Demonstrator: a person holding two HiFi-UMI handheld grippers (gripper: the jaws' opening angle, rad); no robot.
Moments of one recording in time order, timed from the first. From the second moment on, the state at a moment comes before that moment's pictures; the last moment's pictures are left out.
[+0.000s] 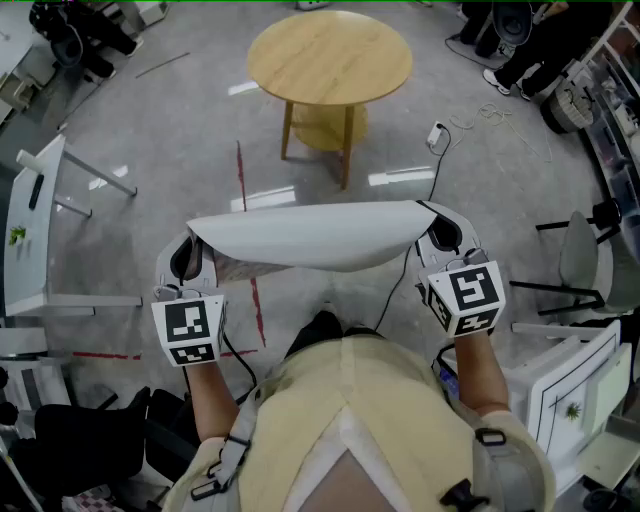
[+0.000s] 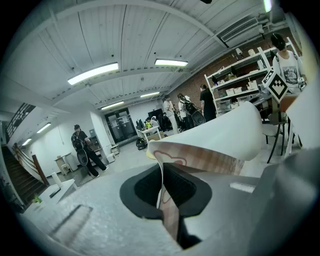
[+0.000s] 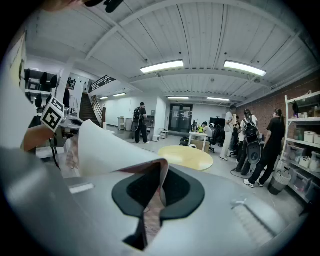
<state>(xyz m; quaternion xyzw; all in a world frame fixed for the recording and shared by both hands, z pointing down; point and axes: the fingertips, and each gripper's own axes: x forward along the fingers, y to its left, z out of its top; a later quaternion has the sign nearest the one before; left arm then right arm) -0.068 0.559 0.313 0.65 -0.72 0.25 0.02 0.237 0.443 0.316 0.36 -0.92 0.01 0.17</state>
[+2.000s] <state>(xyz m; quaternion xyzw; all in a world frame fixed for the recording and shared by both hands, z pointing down) -0.152 0.328 0.308 0.67 -0.68 0.28 0.01 0.155 0.230 0.316 0.37 -0.91 0.03 0.20</state>
